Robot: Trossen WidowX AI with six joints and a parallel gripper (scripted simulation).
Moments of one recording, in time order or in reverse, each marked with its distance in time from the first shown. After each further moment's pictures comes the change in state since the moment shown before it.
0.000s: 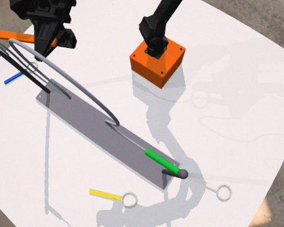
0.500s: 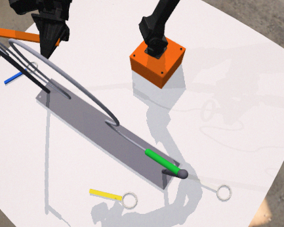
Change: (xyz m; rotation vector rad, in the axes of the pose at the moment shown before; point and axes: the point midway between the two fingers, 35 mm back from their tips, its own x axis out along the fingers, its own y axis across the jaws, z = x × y) arm -0.009 -0.016 0.001 -0.231 0.068 -0.125
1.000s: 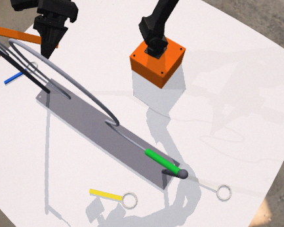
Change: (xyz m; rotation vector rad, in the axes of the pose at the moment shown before) arm -0.002 -0.020 0.003 -0.267 -0.010 -0.162
